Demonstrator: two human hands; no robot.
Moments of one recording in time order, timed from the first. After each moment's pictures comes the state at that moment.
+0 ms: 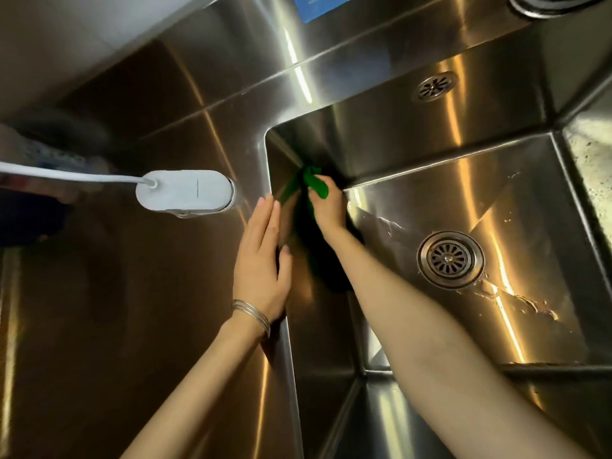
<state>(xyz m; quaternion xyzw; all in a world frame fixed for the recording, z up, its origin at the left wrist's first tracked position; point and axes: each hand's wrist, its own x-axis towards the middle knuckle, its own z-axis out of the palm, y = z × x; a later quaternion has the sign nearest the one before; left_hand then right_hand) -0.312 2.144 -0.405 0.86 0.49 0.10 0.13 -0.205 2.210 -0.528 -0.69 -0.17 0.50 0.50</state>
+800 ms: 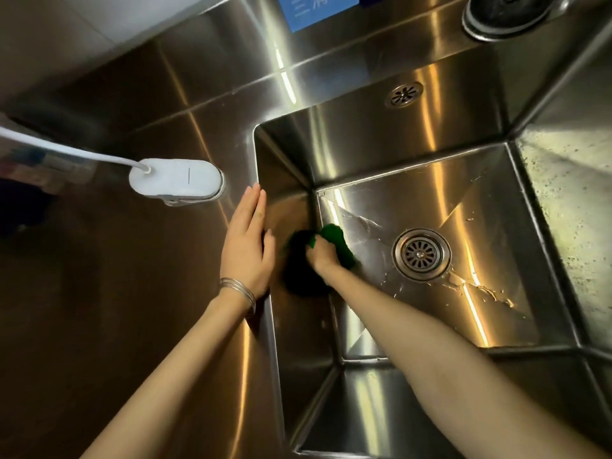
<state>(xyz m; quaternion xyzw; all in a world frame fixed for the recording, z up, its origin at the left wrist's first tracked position) -0.314 2.146 -0.408 0.86 0.48 0.11 0.13 -0.224 2.126 -0.540 -0.72 -0.27 0.60 0.22</state>
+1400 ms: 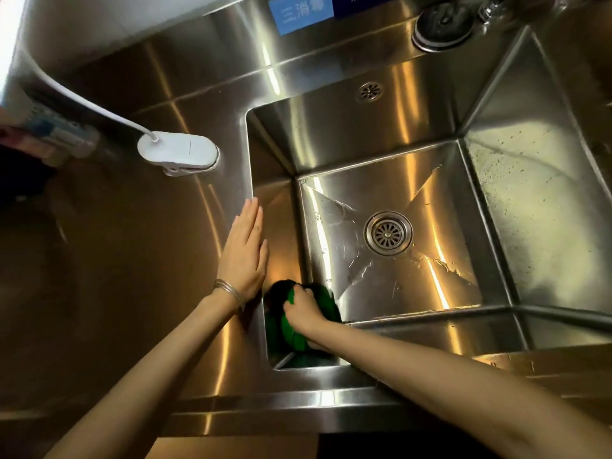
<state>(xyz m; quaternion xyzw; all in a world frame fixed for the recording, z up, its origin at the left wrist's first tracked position) -0.344 2.077 -0.405 0.89 0.43 0.05 0.13 -0.265 1.970 -0.444 -0.67 -0.30 0.65 0.19</state>
